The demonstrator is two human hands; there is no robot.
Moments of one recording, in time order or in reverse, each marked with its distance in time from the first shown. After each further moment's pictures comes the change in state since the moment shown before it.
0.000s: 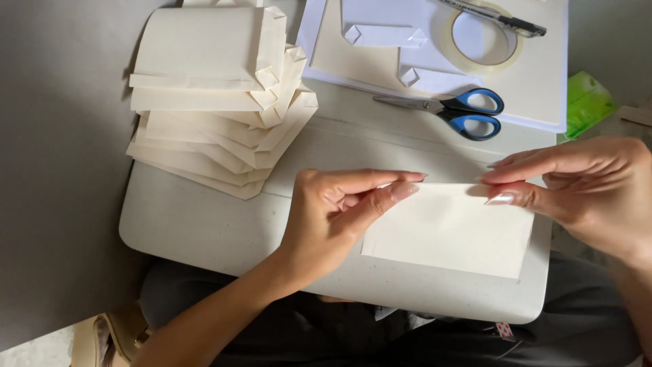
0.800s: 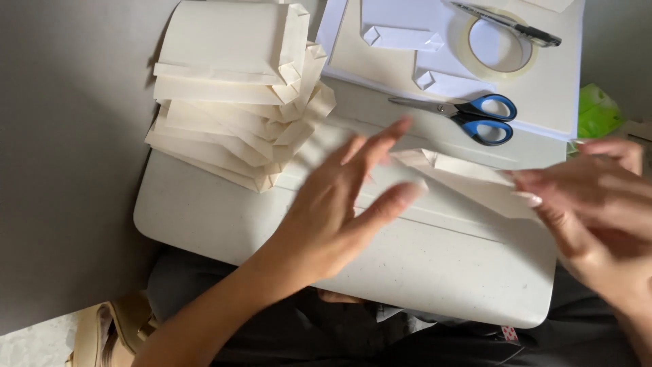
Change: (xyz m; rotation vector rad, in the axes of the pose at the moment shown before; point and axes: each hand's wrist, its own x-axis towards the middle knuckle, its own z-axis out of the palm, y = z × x) left_hand -0.001 0.012 -0.019 0.601 -0.178 -0.047; right_hand -0.029 0.022 0.004 -0.350 0.153 -0.382
